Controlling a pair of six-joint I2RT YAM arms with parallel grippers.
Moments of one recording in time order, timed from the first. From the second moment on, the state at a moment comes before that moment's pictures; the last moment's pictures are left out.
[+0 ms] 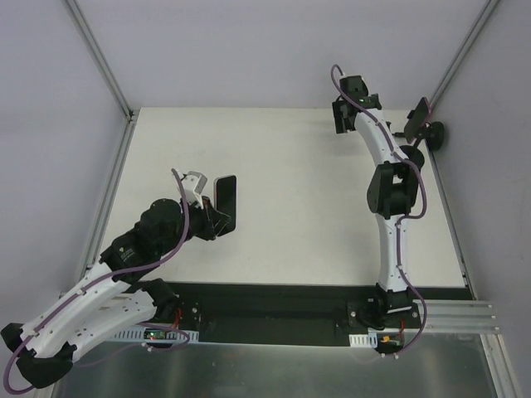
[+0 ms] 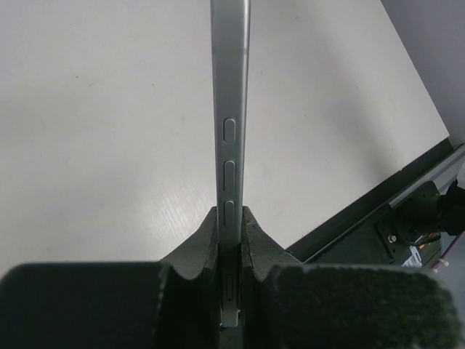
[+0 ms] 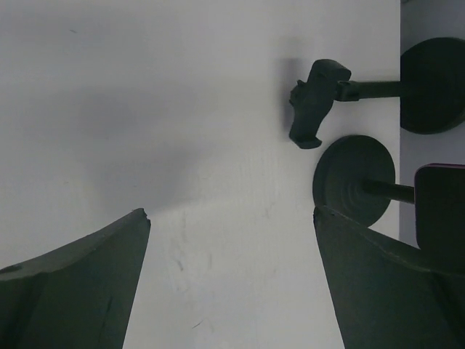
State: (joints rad) left arm -0.77 0.62 0.76 -0.51 -0.06 -0.50; right arm 0.23 2.32 2.30 -0.82 0.48 -0.01
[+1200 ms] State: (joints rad) left arm -0.76 0.84 0.77 -0.43 0.08 -0.51; right arm -0.05 2.56 2.42 -0.75 0.29 0.08
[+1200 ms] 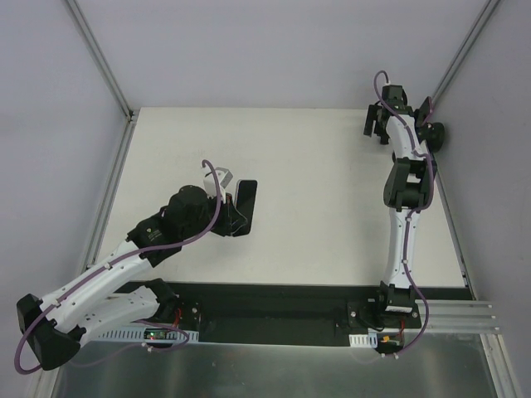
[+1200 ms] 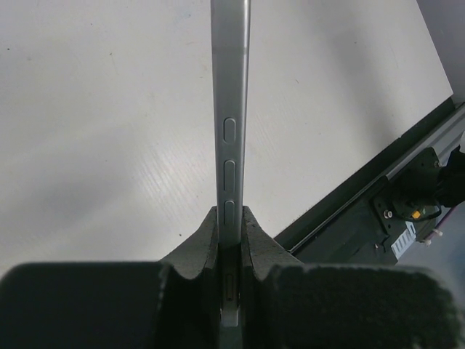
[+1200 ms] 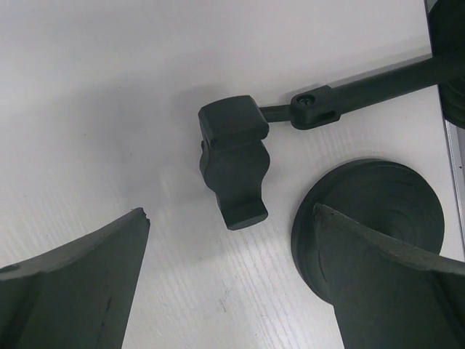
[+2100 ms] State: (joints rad) left arm -0.76 0.82 0.78 -0.40 0.11 -0.51; right arm -0.07 2.59 2.45 -0.57 0.29 0.45
